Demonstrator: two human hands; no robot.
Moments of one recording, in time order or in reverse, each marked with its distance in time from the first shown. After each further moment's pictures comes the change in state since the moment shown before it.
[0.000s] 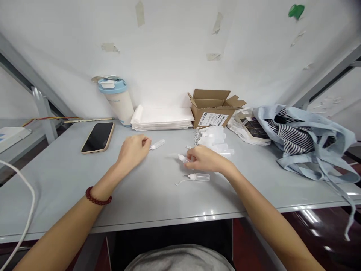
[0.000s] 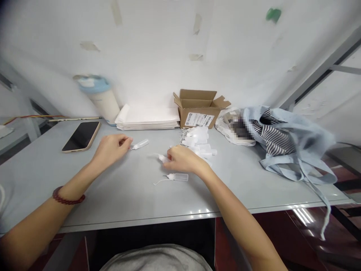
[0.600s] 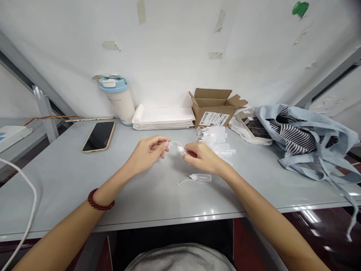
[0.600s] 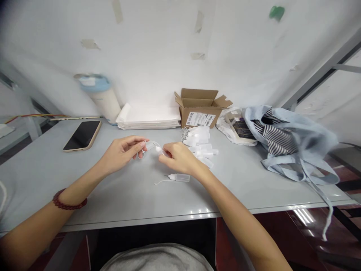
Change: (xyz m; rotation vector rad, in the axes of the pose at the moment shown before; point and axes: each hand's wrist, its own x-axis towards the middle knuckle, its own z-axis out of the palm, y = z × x) left_hand -0.023 0.031 0.000 -0.499 -0.221 0.123; right_hand 0.002 -0.012 0.005 0.143 0.253 -0.124
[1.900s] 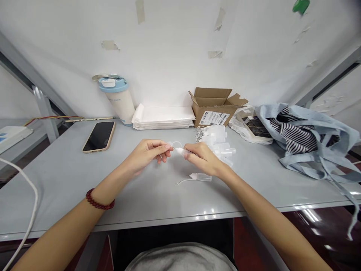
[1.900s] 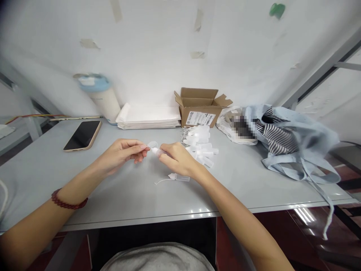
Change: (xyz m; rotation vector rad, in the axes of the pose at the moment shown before) left_hand 0.002 -0.004 -0.002 -0.400 -0.175 -0.176; right_hand -0.005 -0.004 0.000 0.202 0.019 -0.096
